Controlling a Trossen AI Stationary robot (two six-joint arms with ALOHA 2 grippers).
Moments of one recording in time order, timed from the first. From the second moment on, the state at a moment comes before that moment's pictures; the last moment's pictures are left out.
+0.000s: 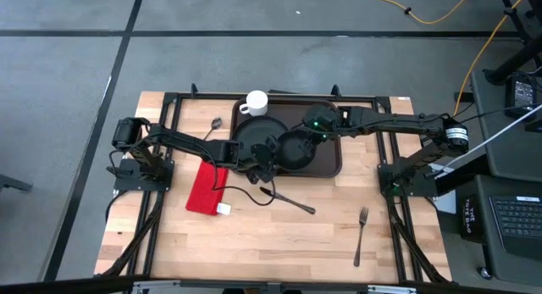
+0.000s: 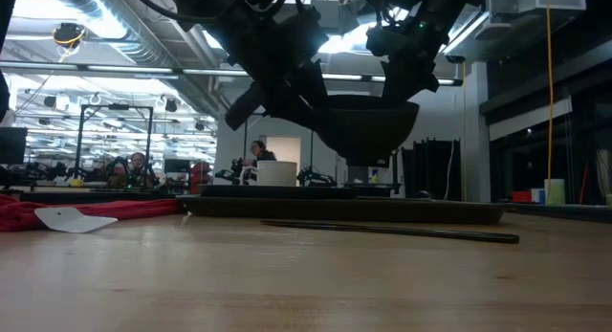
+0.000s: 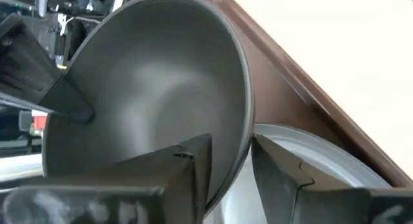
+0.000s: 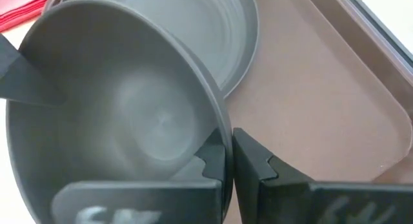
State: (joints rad) left arm -0.01 1.69 1.07 -0.11 -0.32 0.96; right arm -0.21 1.47 1.20 -0.72 0.15 0.34
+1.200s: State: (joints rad) left arm 0.03 1.59 1.07 -0.30 -0.21 1.00; right arm -0.21 1.43 1.20 -0.55 0.18 0.11
